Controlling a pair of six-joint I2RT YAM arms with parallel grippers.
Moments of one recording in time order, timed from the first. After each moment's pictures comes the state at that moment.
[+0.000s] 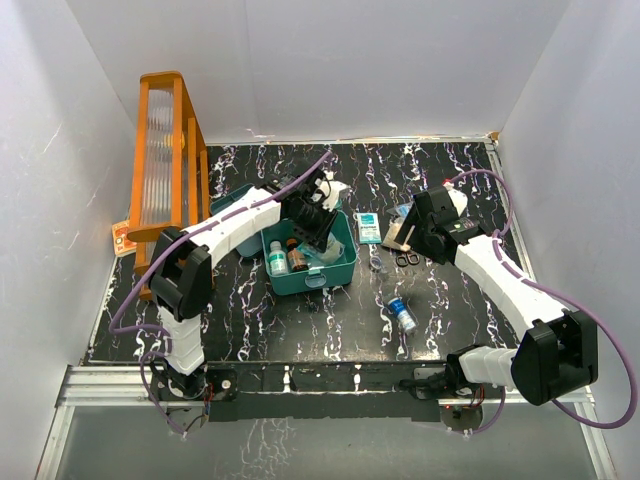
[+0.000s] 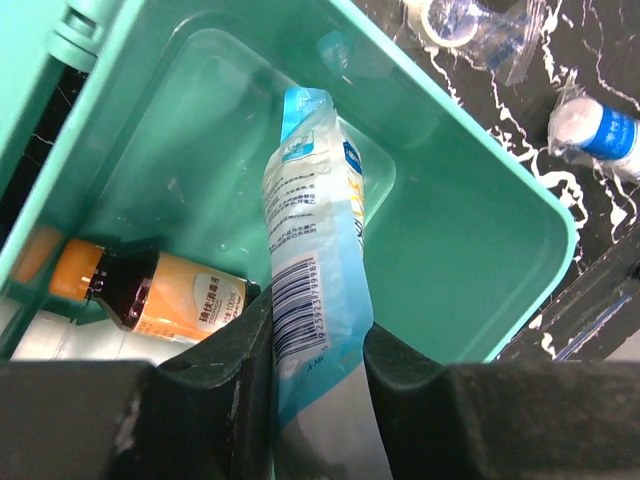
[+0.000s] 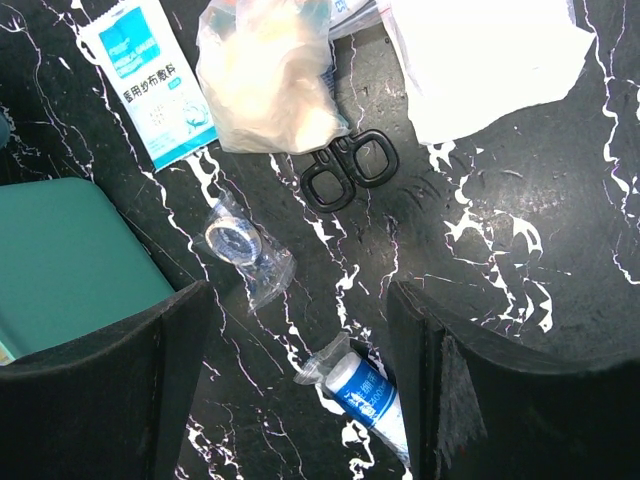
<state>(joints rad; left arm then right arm) -0.66 1.89 1.60 -0.82 0.30 -0.02 0.32 1.25 0.99 -0.71 0.24 0.74</state>
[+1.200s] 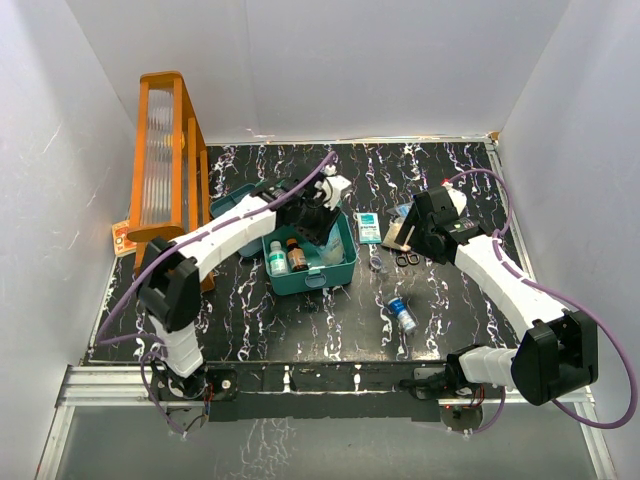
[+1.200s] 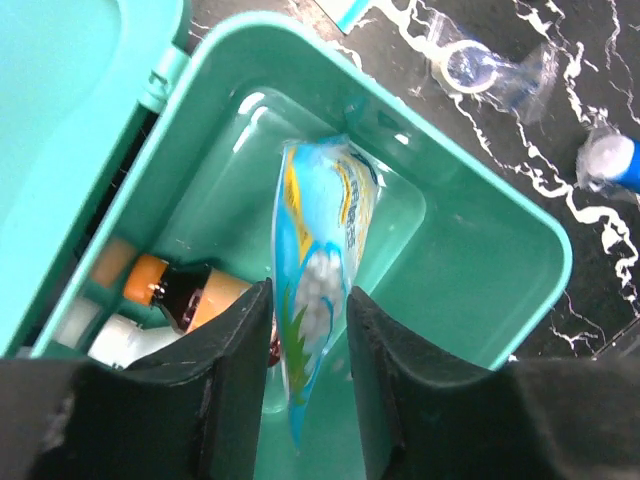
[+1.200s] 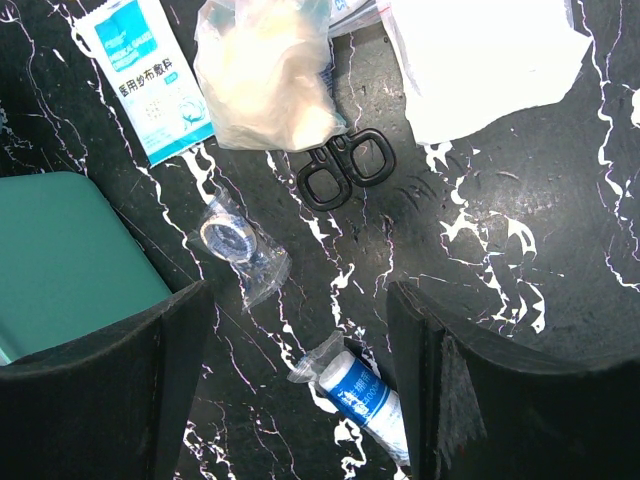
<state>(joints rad) -0.70 1.84 1.58 -0.74 0.15 0.05 0.32 1.25 0.99 -0.71 0.24 0.71</state>
